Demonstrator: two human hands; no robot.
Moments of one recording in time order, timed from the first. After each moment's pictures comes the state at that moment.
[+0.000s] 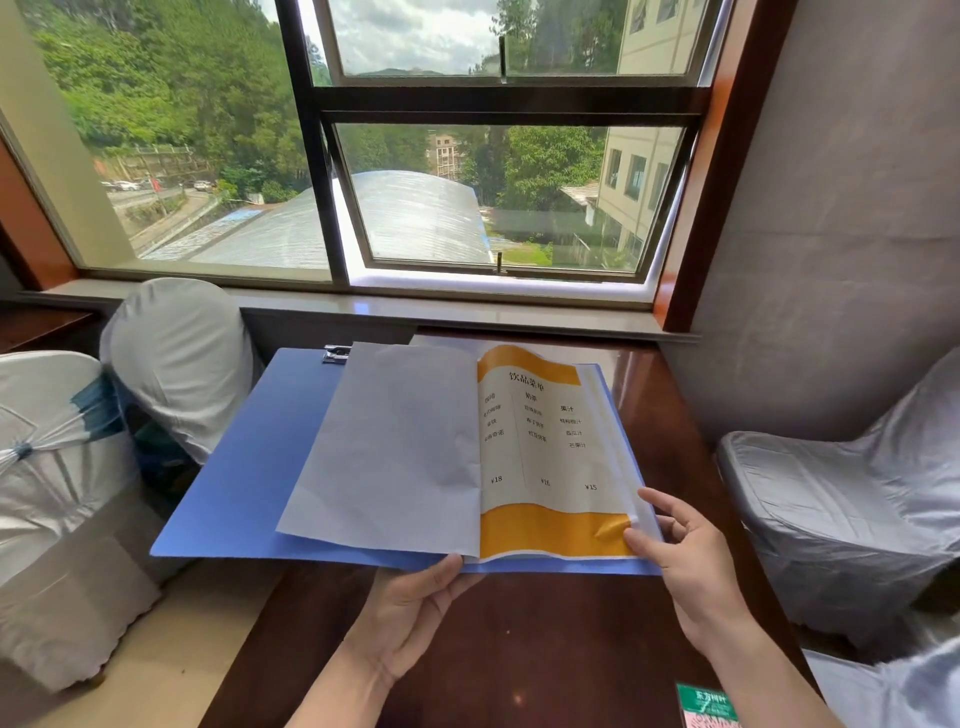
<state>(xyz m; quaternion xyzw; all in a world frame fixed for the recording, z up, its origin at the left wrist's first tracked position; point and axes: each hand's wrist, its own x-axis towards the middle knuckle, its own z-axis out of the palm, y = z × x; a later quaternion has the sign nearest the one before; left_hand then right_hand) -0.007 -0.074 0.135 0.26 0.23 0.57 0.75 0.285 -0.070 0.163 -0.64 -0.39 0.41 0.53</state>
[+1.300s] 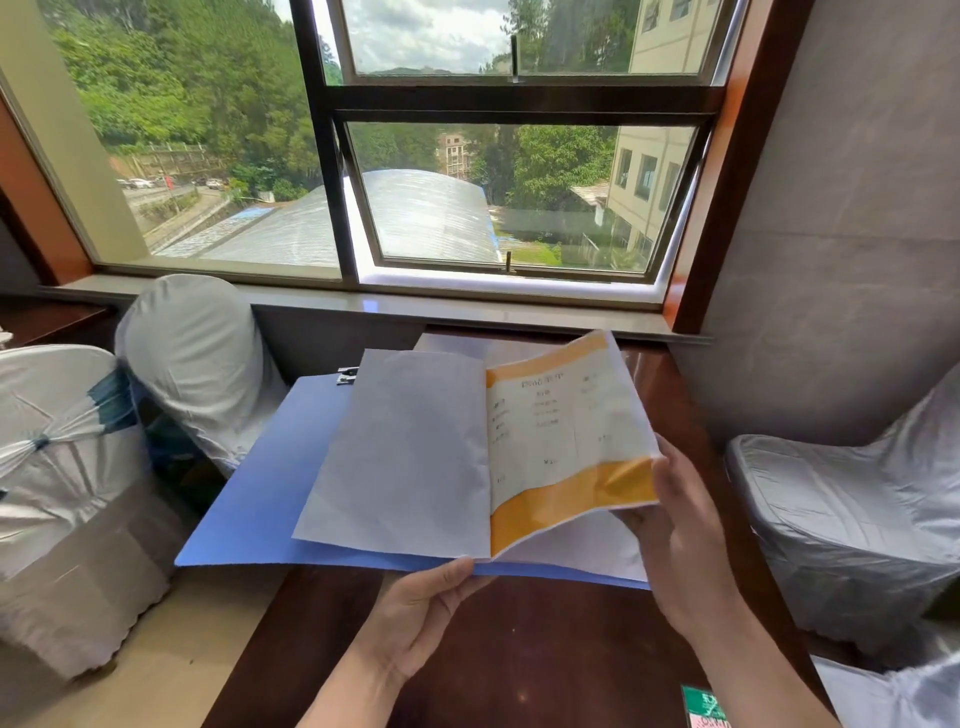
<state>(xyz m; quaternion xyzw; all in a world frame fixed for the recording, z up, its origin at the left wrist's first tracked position) -0.005 -0.081 0.138 0.29 0.24 0.55 0.74 0.248 -0.075 0.211 -0.42 -0.44 0.49 0.62</state>
